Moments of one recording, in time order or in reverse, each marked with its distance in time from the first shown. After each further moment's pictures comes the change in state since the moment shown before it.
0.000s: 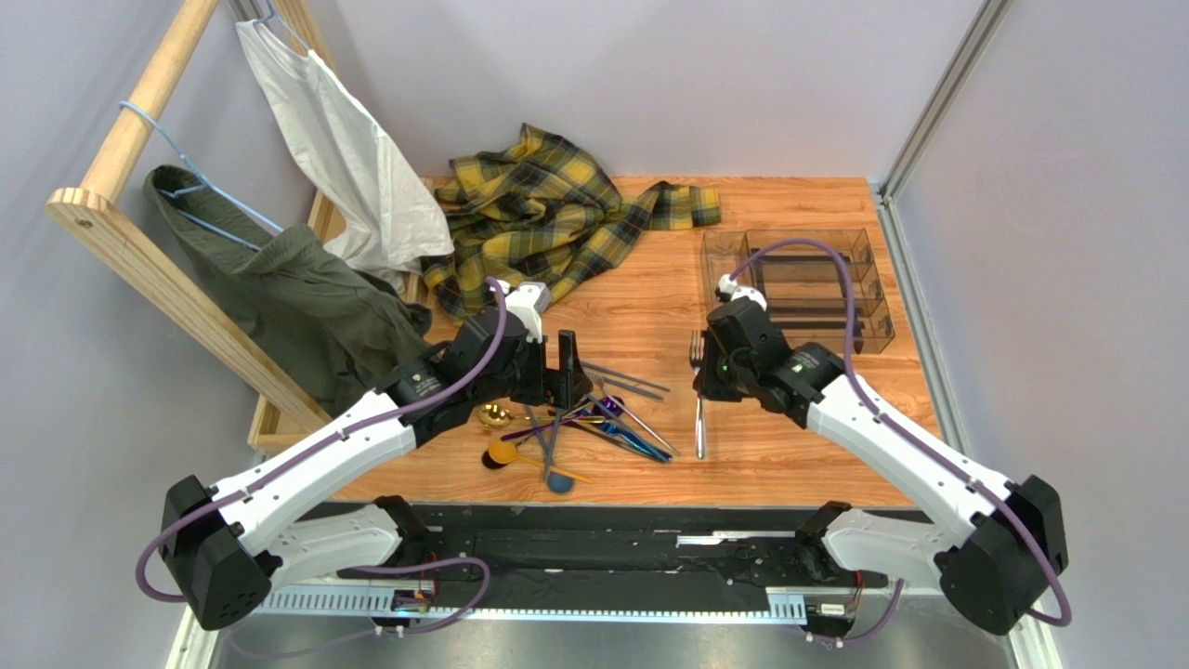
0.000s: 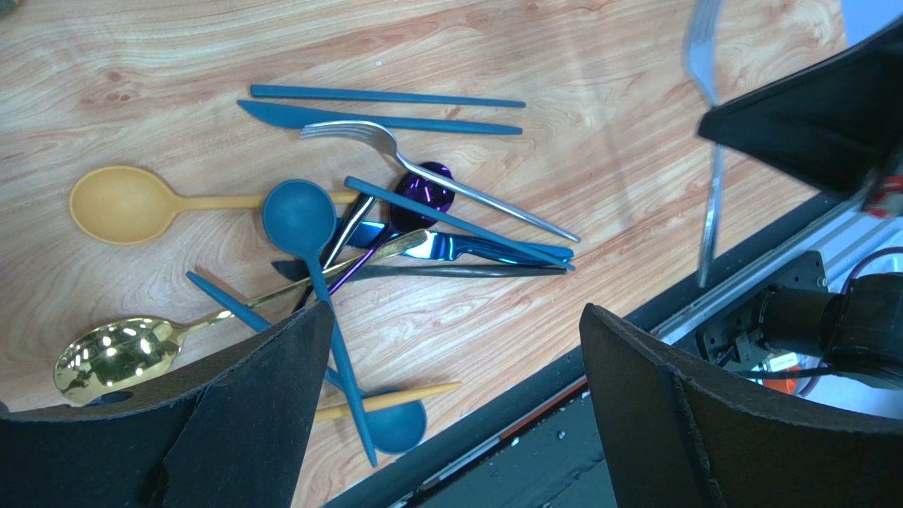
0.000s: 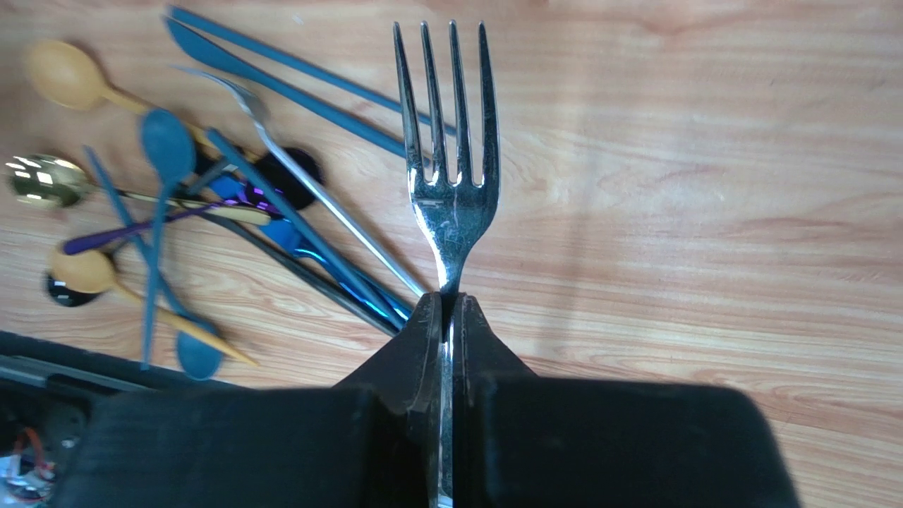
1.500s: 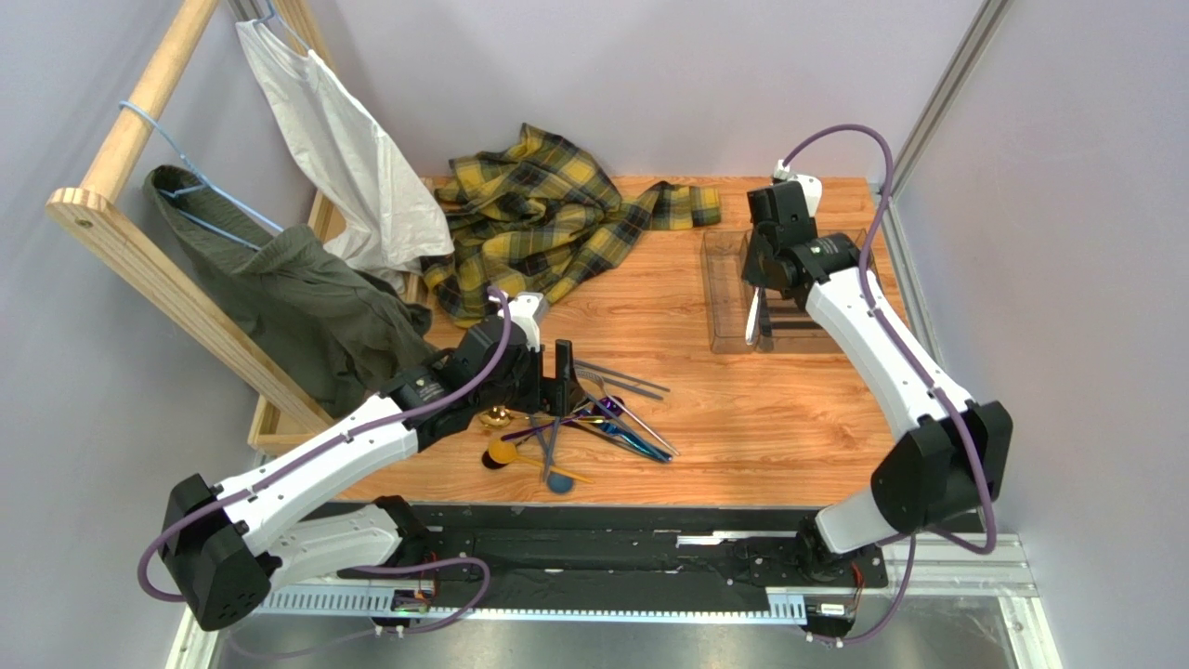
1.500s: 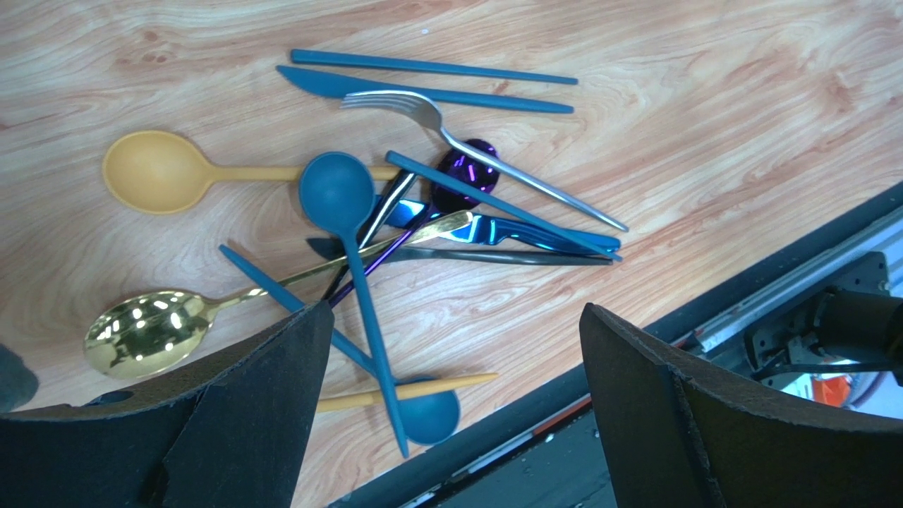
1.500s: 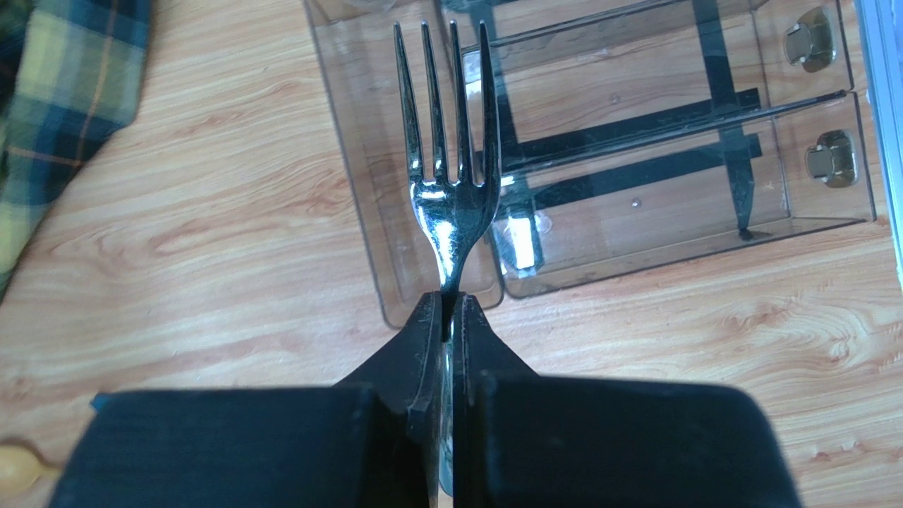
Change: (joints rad) left arm 0.000 -0.002 -0.051 -0.005 -0.037 0.007; right arm -0.315 0.323 0.538 -0.097 0.243 -0.203
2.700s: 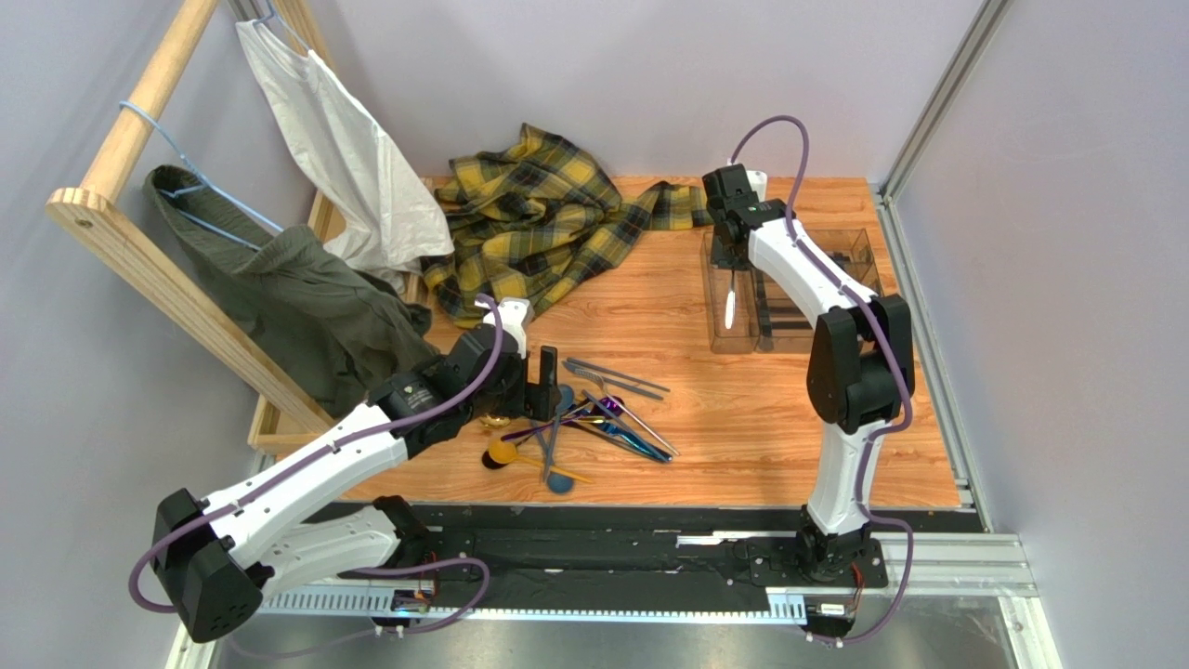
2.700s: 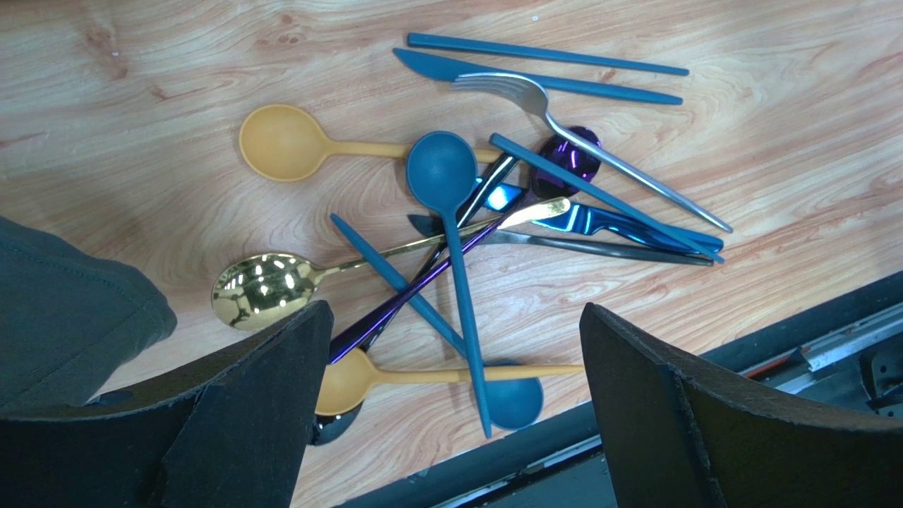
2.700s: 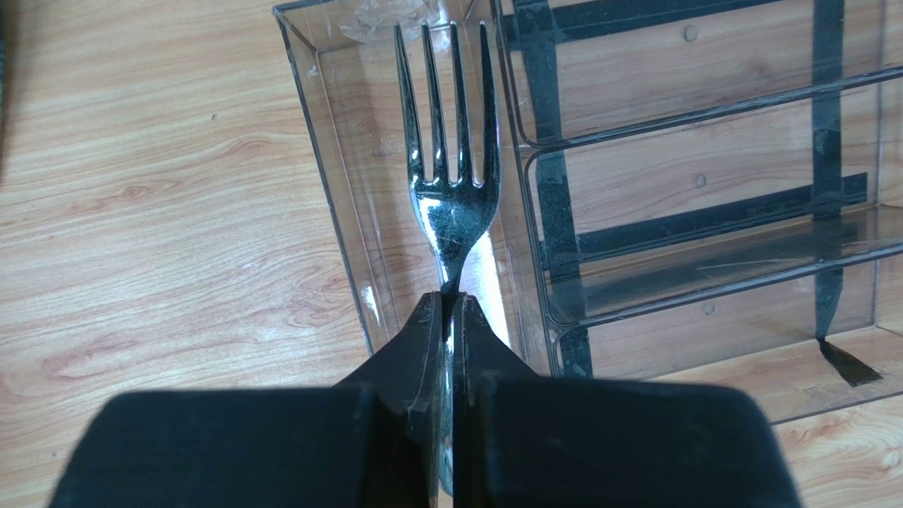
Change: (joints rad) left arm 0.000 -0.059 -0.012 -0.108 -0.140 0.063; right arm -0.036 0.494 0.276 0.048 0.004 -0.066
